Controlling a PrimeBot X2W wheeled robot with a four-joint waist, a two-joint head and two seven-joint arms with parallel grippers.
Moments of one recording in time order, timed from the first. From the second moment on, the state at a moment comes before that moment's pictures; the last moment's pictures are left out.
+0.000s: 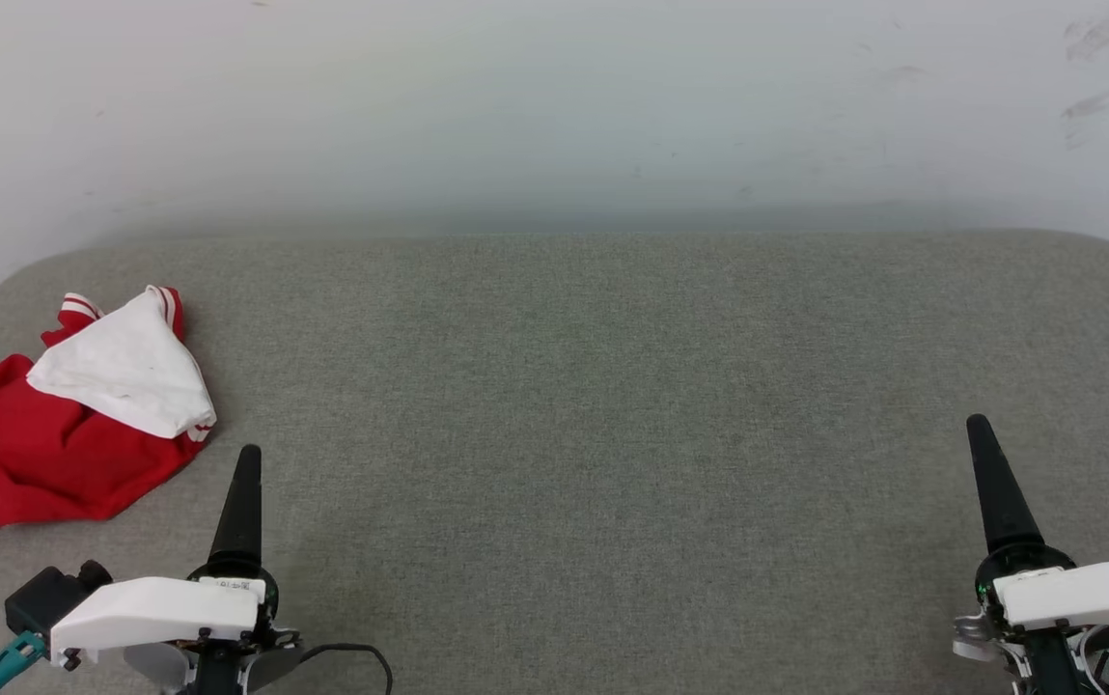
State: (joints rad) left arm -0.06 0.05 0.12 0.16 -1.24 -0.06 0.00; right arm -0.06 -0.05 -0.11 0.15 1.18 0.13 0.00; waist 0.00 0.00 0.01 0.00
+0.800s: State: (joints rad) left arm -0.04 0.05 0.05 0.09 -0.78 0.03 -0.08; right arm -0.02 -0.05 -0.04 0.10 0.70 0.13 -0.08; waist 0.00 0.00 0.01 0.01
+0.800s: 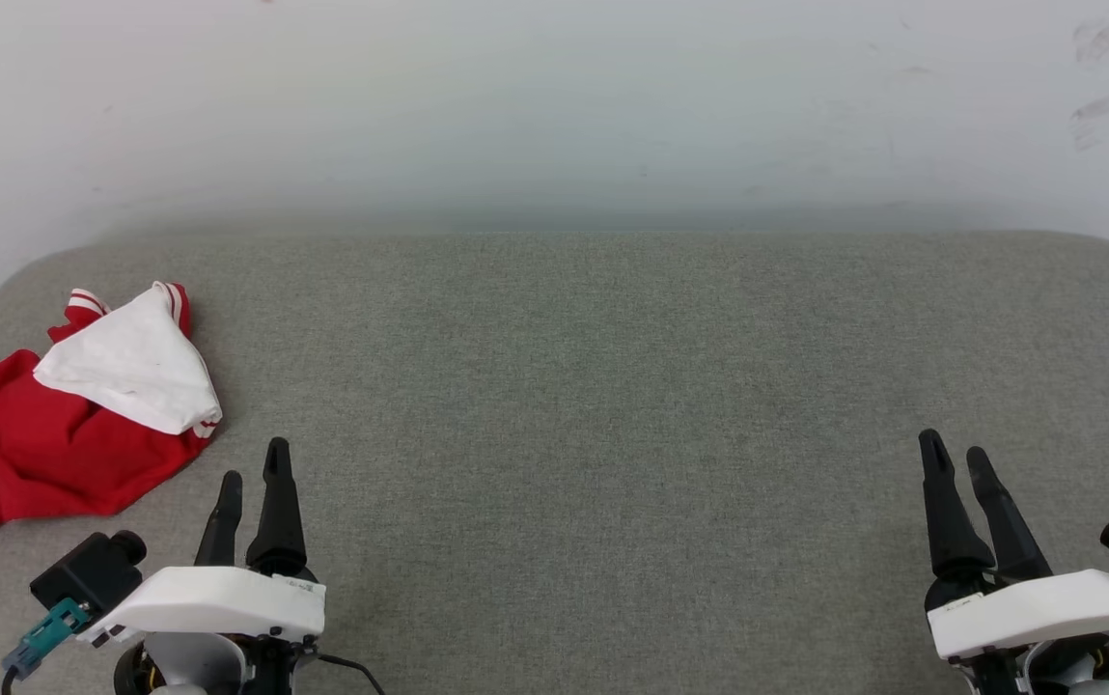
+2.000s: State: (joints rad) left arm -0.02 0.07 -0.04 0.02 -0.35 0.11 -0.18; right arm 0.01 -0.05 -0.02 0.02 0.27 0.13 -0.18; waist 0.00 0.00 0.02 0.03
